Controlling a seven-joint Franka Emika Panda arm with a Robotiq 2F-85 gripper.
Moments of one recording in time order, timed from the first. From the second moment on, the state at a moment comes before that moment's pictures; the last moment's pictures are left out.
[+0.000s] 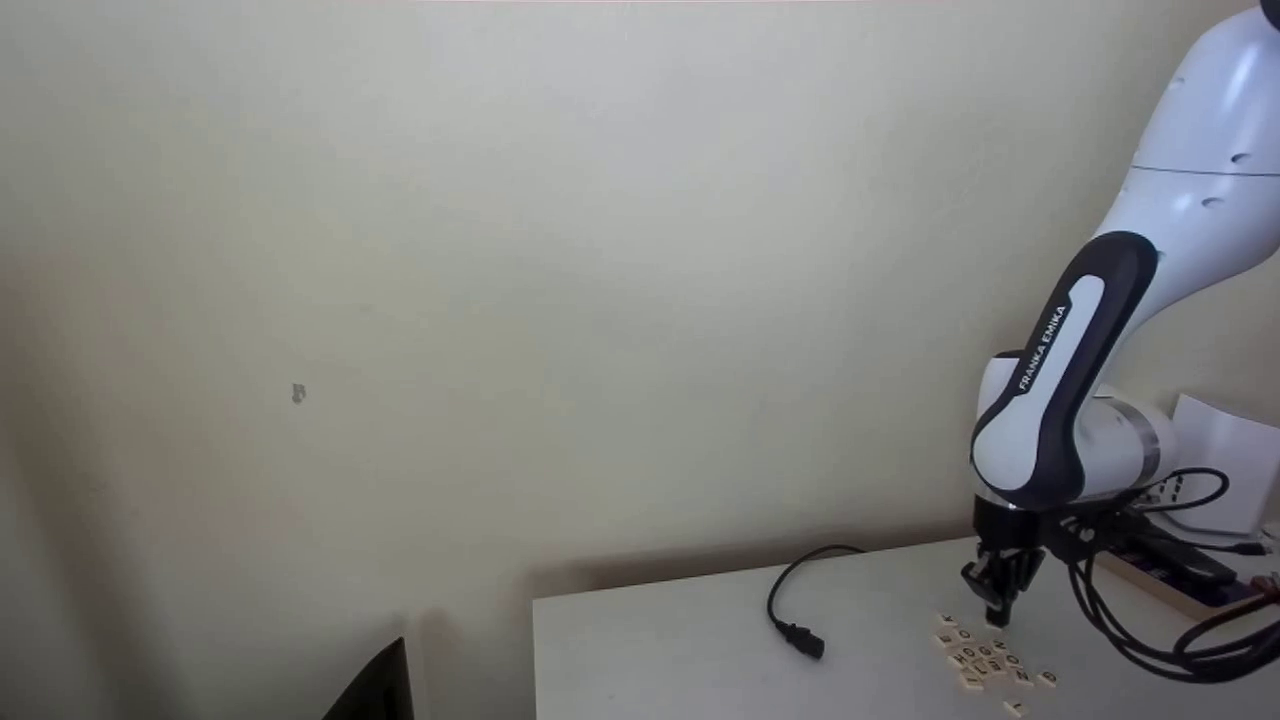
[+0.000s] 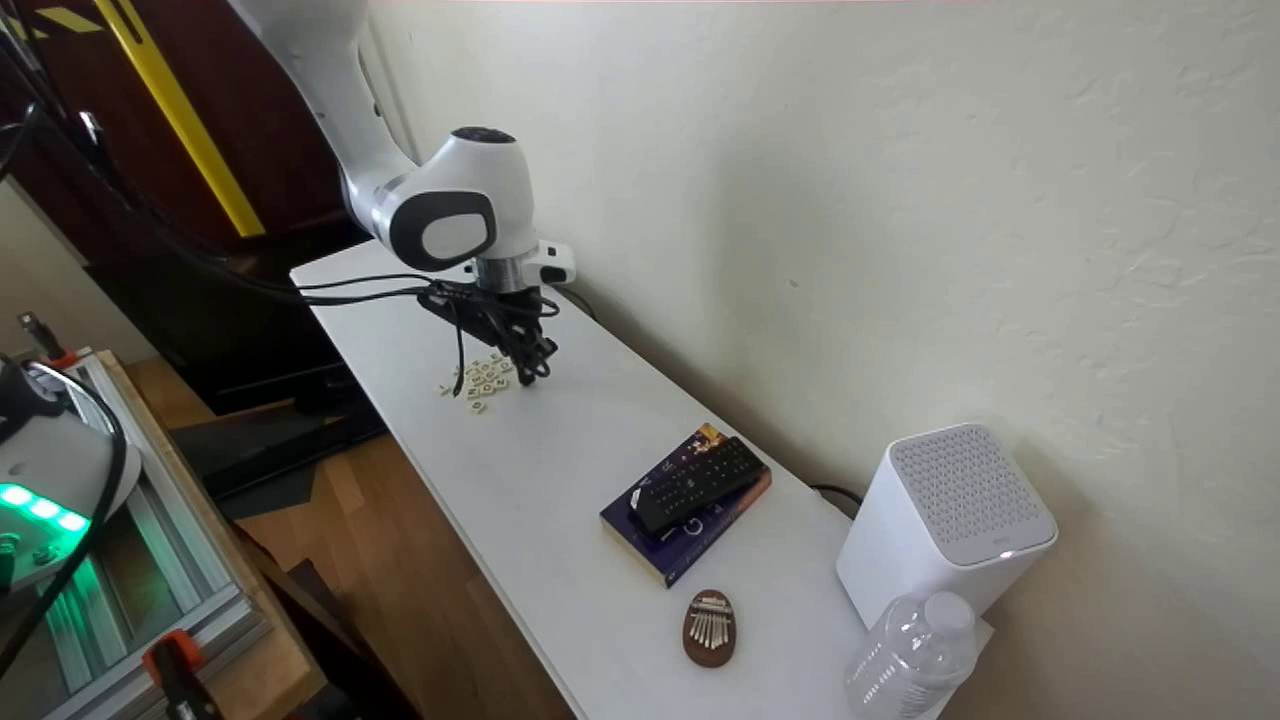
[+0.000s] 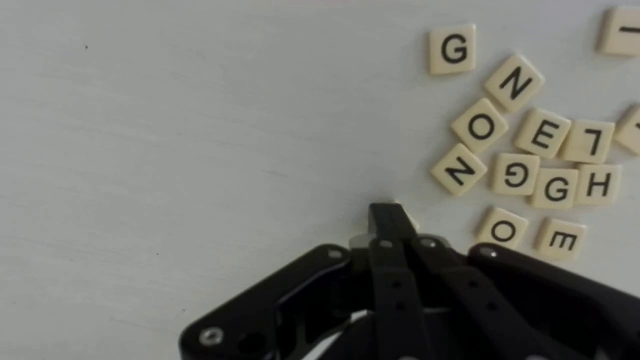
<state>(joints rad) -0.14 0.72 -0.07 -2.26 -0.05 2.93 -0.19</state>
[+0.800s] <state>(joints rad) -0.23 0.73 -0.07 -2.21 0.06 2.84 -0.04</state>
